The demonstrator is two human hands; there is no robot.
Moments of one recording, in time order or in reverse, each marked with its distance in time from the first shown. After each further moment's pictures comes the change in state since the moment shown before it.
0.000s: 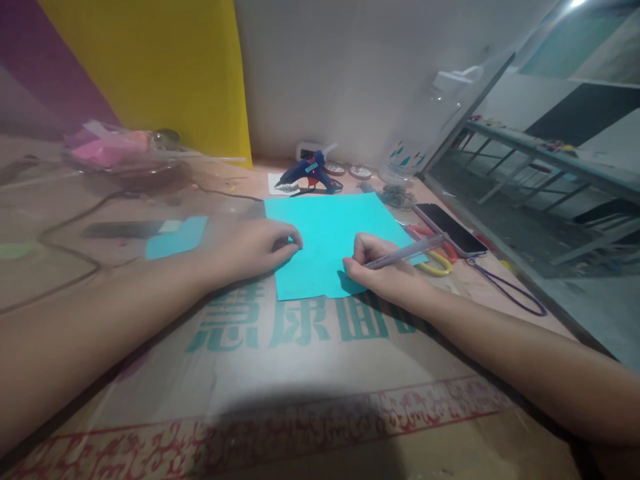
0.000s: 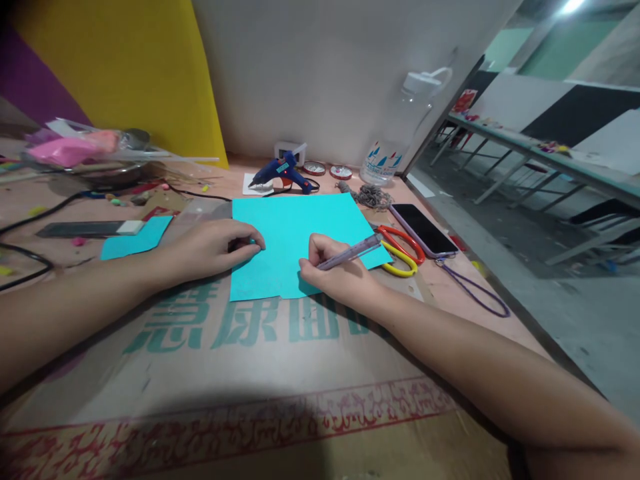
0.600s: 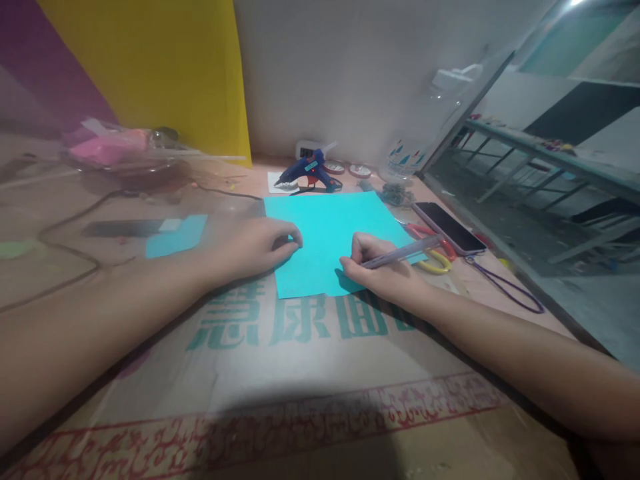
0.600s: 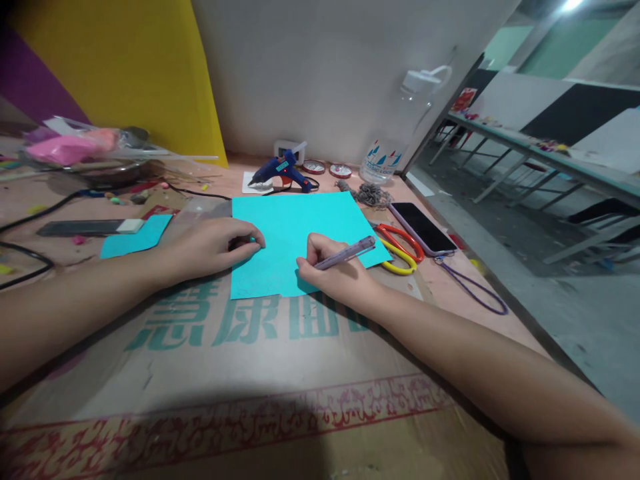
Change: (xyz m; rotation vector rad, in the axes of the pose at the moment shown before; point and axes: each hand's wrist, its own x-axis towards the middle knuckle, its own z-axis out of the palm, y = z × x) left_hand 0.001 0.001 -0.001 0.006 -0.019 -0.018; right_hand 0.000 0.002 0.002 -0.010 -0.016 -0.012
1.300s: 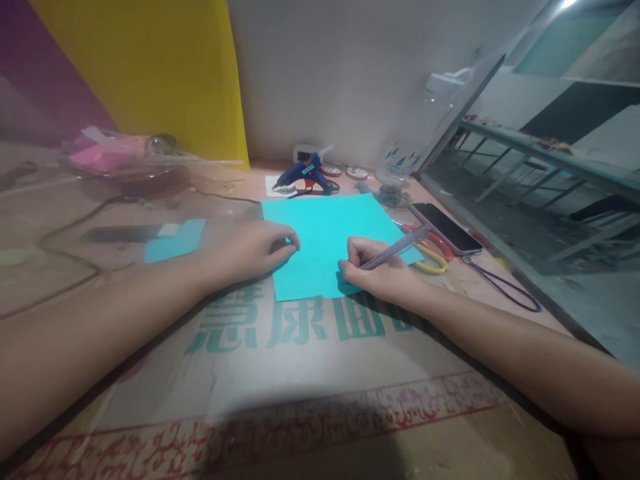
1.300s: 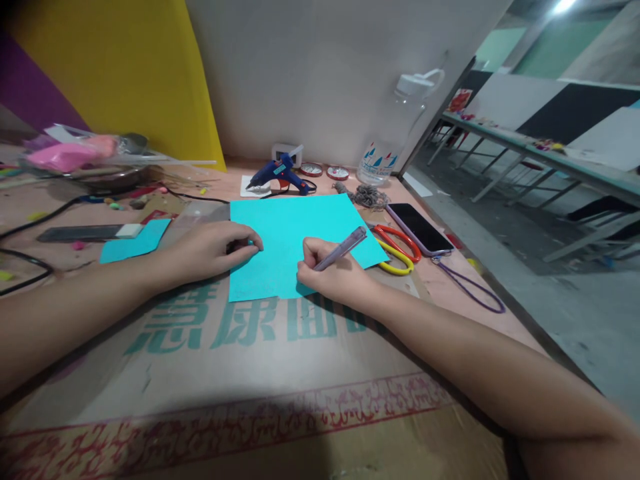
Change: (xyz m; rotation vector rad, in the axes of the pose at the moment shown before) left_hand 0.000 -0.001 0.001 0.021 0.005 0.003; right_hand -0.001 -0.003 -0.002 0.037 -0.047 0.037
